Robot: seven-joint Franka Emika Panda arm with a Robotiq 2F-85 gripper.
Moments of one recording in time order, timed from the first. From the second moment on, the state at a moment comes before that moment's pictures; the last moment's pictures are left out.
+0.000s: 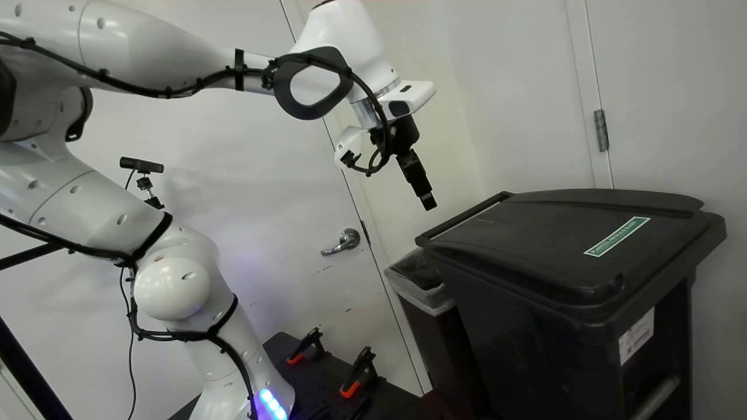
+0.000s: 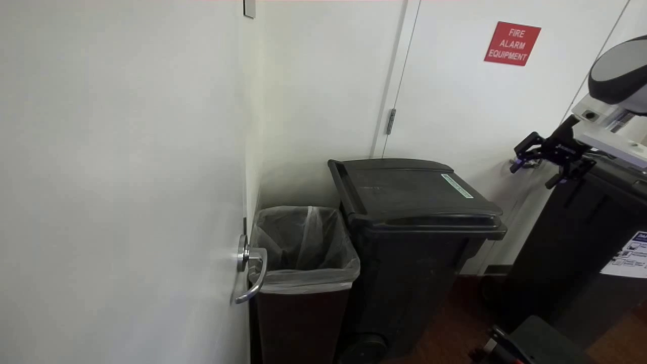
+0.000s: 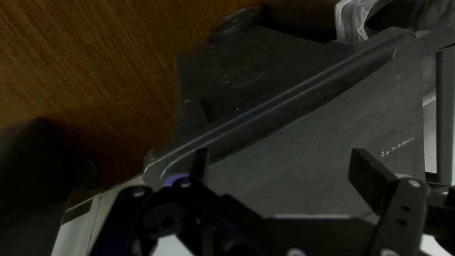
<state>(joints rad) -0.39 -0.49 -0.38 -2.51 0.05 2.26 0.09</state>
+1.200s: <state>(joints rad) -0.25 -0.20 -0.68 -2.52 0.89 2.80 -0.04</state>
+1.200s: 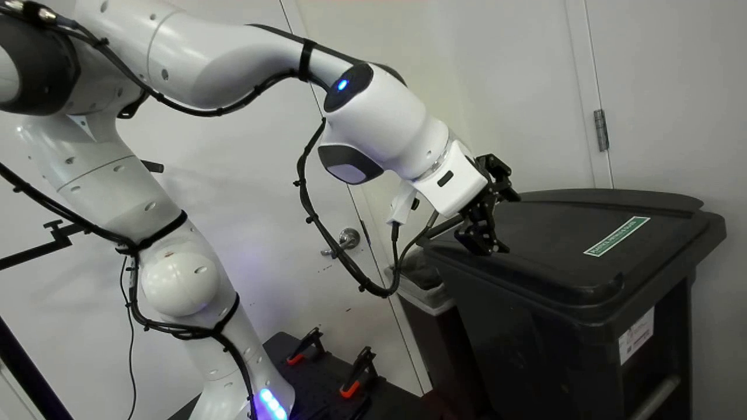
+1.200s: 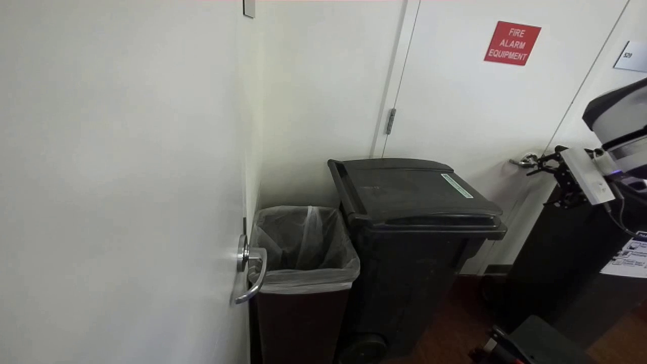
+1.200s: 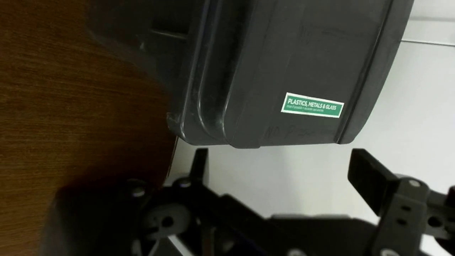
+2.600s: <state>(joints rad) -0.21 0.02 -0.79 -2.44 1.63 2.58 -0.74</state>
